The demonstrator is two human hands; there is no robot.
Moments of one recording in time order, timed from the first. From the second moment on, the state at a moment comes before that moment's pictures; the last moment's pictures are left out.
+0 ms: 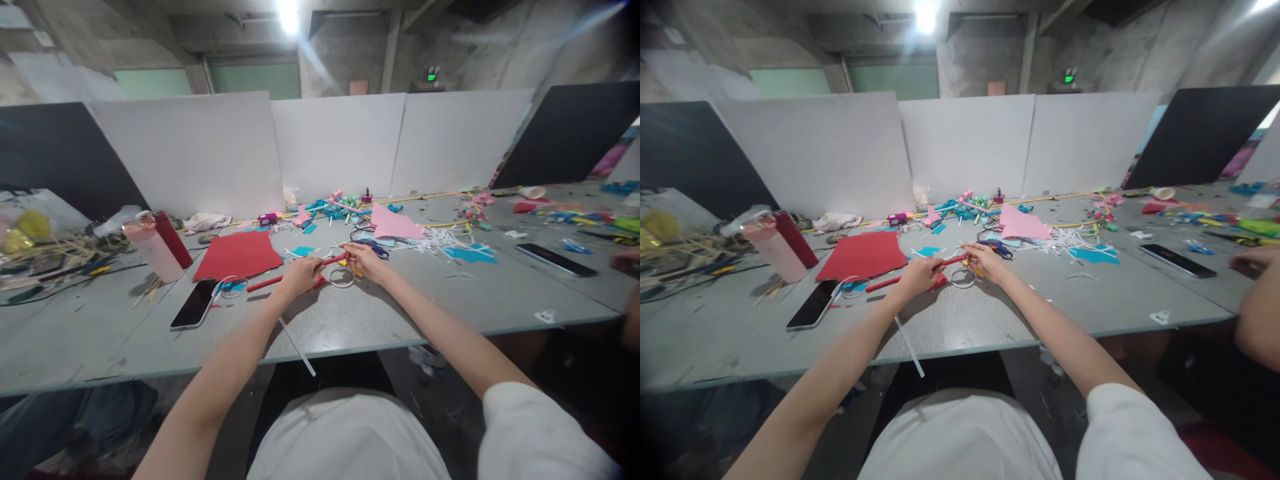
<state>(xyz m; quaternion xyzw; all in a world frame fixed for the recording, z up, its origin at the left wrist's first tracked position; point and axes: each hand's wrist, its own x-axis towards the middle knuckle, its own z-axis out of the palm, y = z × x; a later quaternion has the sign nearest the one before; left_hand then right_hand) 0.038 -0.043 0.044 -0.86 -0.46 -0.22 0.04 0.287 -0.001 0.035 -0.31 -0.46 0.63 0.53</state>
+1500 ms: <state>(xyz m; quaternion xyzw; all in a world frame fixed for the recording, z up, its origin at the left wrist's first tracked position) 0.038 -0.049 0.048 -0.87 -0.45 -0.20 0.05 0.293 -0.006 0.035 -0.30 -0.56 0.60 0.49</state>
